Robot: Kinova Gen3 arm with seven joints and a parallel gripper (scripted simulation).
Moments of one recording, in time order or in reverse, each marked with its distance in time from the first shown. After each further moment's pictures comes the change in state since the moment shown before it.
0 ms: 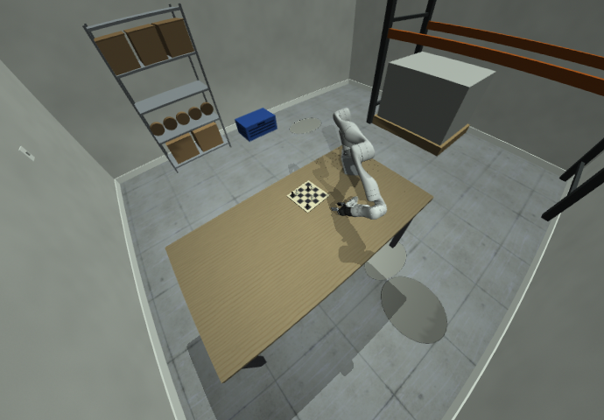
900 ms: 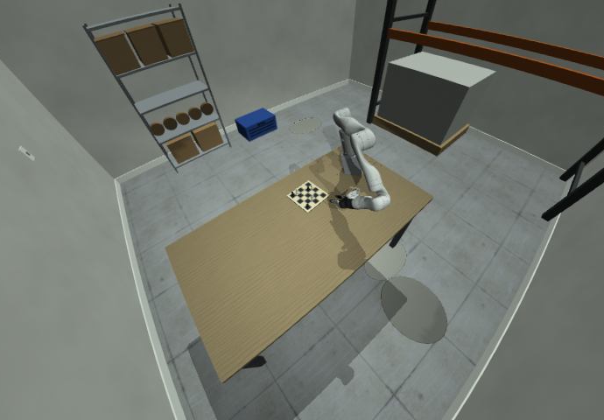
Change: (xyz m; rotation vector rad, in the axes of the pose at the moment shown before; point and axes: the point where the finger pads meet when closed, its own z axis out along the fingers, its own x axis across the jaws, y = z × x) arm -0.004 -0.059 -0.047 0.013 -0.009 0.001
